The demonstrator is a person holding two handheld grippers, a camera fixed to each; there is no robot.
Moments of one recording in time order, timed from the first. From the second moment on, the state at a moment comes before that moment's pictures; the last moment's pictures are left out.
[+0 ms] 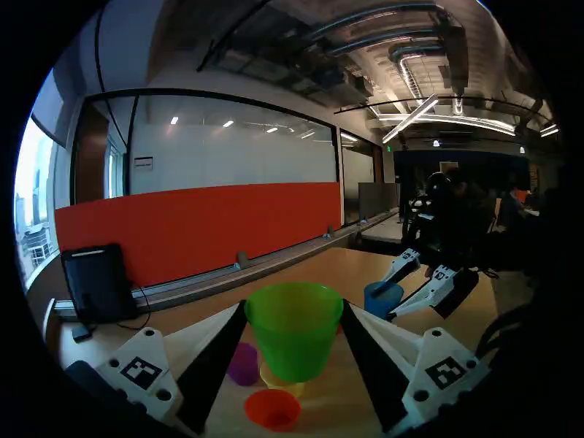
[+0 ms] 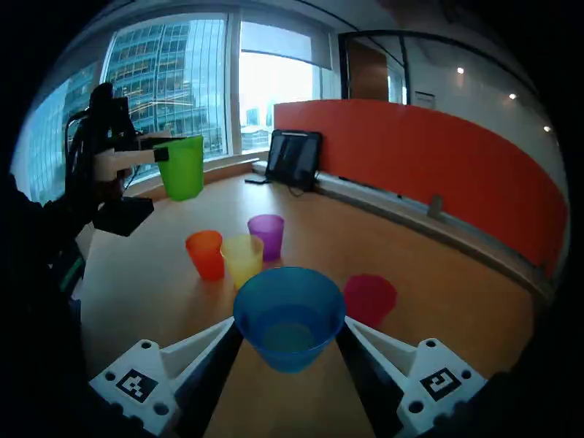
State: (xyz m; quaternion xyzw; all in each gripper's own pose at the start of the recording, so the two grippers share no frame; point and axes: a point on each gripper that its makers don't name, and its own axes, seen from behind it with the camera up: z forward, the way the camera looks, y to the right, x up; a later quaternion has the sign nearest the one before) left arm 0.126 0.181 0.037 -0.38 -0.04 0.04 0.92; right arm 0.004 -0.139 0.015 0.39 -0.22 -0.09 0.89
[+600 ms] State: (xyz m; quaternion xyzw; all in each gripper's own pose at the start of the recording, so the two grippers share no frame) left arm 0.128 0.195 0.032 -0.40 -0.04 0.04 0.92; right arm 0.098 -0.155 0.029 0.41 -0.11 -0.07 0.90
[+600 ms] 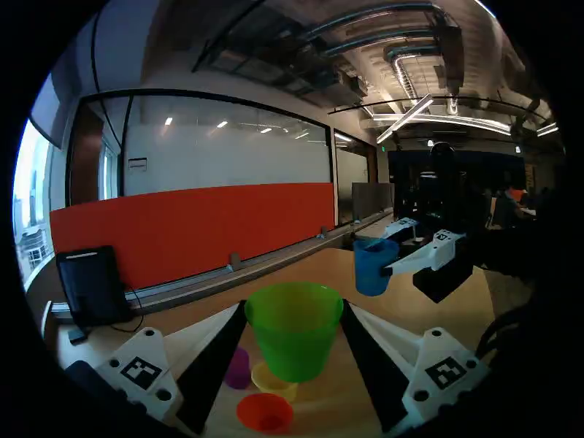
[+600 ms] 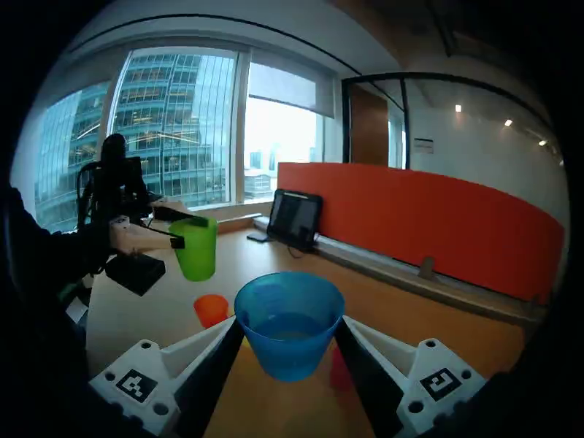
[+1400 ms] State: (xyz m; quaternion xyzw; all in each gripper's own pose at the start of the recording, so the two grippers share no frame) left arm 0.127 0.204 0.032 -0.41 -0.04 0.04 0.91; right arm 0.170 -0.164 0.049 0.40 -0.03 -0.05 0.91
